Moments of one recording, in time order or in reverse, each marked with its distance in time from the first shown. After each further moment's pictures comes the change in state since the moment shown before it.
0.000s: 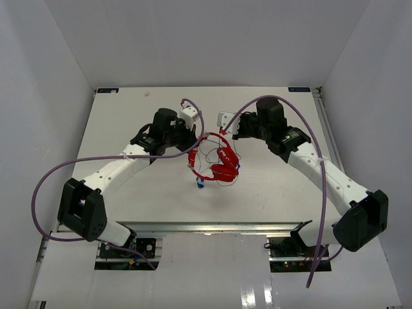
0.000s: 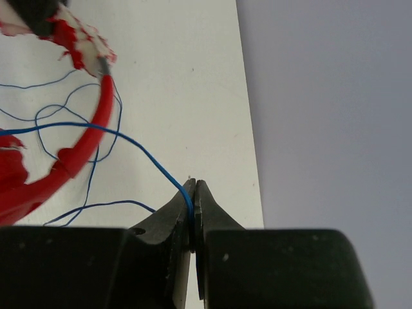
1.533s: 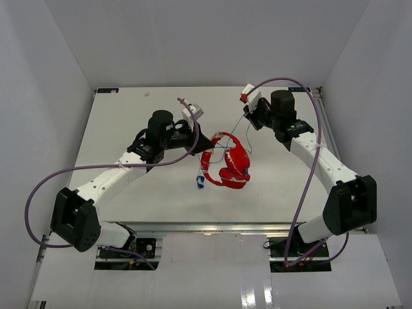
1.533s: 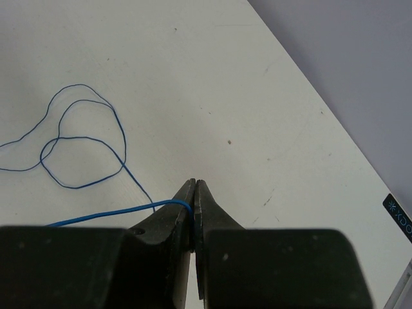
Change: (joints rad) left arm -0.038 -0.092 -0.085 0.259 0.308 -0.192; right arm -0.241 0.124 -0.023 0.157 -0.065 0.531
